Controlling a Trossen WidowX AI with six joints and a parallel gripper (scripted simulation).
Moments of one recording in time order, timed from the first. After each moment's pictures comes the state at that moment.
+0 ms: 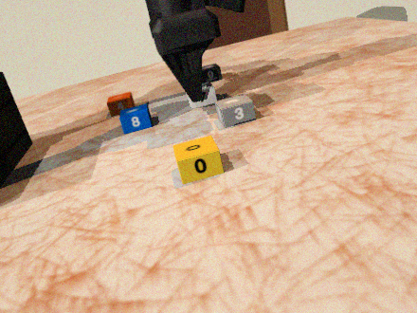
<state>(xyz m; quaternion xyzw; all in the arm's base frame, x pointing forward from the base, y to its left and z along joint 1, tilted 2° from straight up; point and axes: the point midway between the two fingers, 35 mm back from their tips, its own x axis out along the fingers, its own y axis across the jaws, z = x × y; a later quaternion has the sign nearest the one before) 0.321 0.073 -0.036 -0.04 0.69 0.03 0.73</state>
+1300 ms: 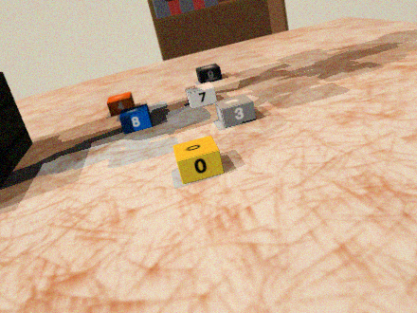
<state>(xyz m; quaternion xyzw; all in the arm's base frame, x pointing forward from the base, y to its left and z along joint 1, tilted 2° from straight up) 0.315 0.073 0.078 -0.04 0.69 0.03 0.73</state>
